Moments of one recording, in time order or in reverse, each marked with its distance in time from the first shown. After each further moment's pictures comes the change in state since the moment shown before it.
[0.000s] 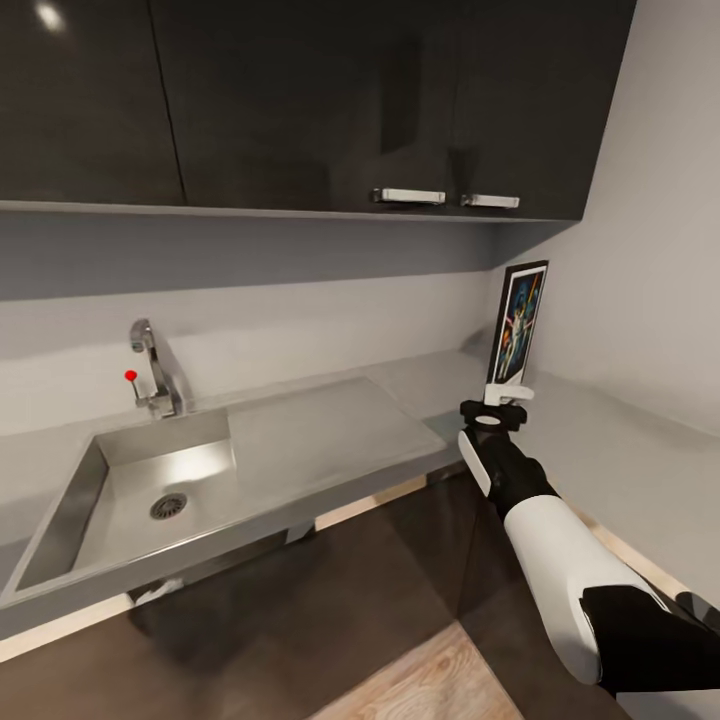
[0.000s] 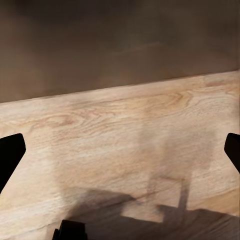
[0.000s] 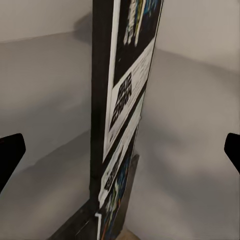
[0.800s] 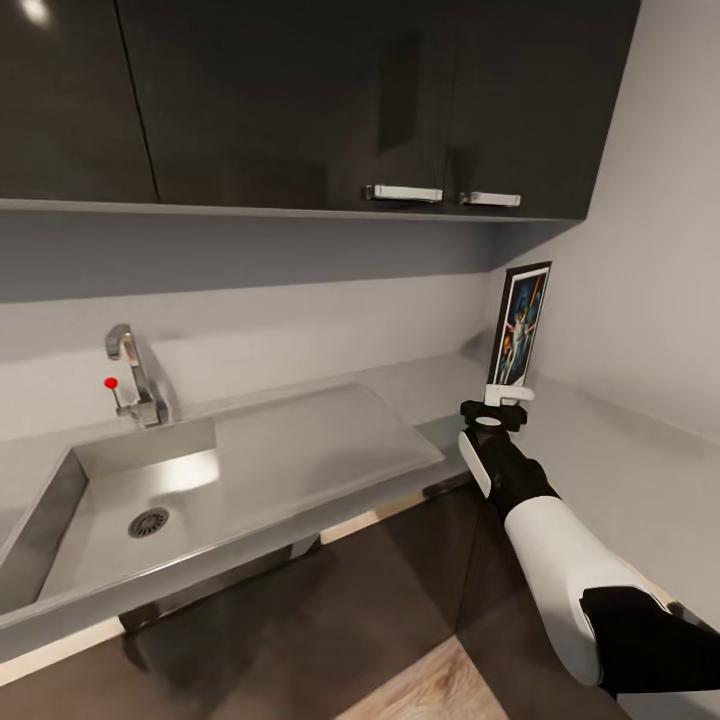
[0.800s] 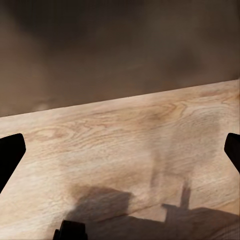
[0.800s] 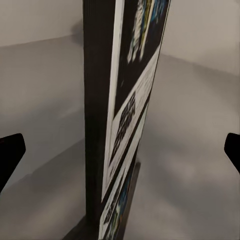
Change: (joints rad) left arm 0.000 0.000 0.000 -0.001 0.000 0.000 0.002; right arm 0.003 -0.001 -0.001 0.000 -0.001 -0.008 0.002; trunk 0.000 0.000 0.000
